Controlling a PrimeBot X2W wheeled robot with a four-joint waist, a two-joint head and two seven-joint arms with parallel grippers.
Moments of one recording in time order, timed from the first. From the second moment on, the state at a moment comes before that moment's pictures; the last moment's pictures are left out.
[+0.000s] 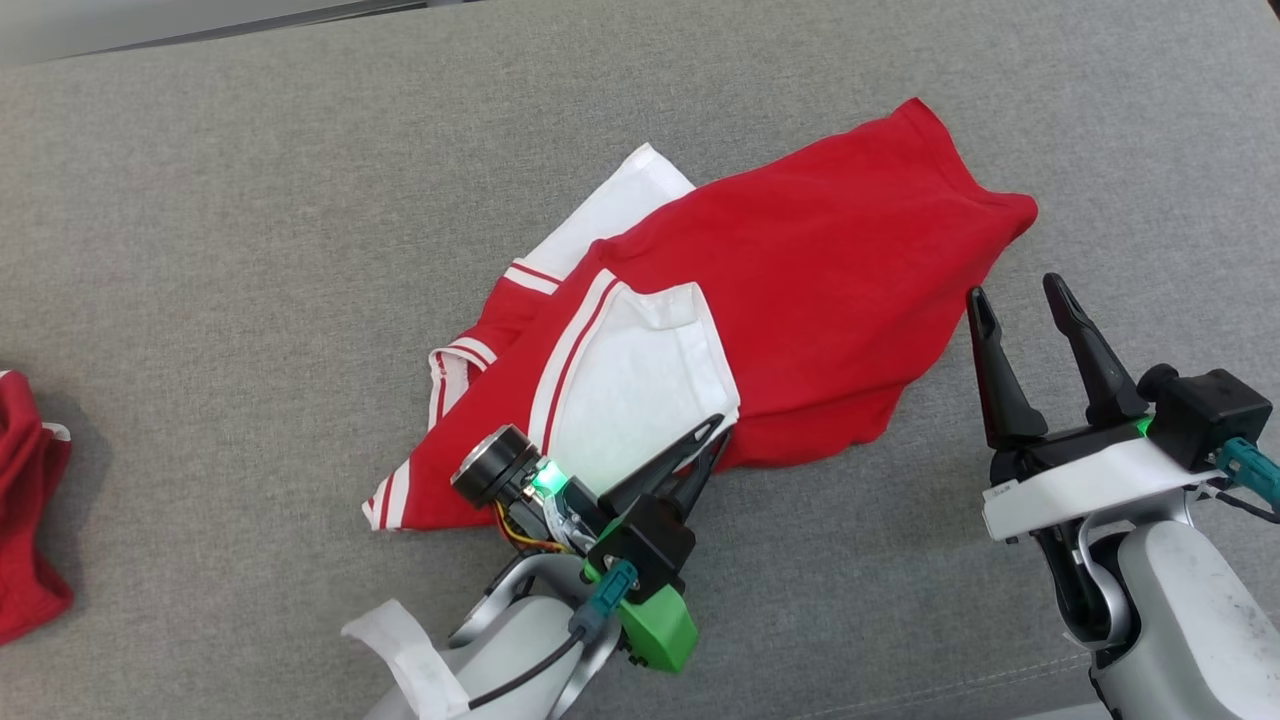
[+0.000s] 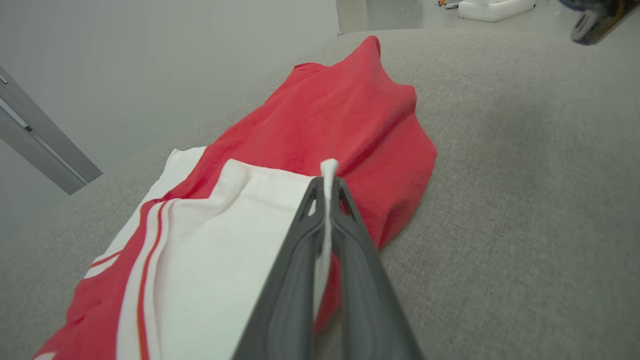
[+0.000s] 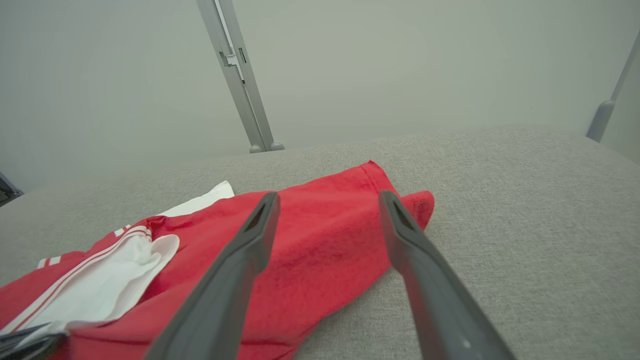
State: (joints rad) left arm -0.45 0.09 -0.79 0.43 -0.01 -0.02 -0.26; right arm -0.25 -0.23 0.16 0.15 0.40 0.13 -0.26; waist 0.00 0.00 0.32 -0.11
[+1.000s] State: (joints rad) left arm -0.42 0.07 -0.74 0.42 -0.10 -0.11 -0.26; right arm -0.42 -0.30 0.70 0.43 0.49 0.13 -0.26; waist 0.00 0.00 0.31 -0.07
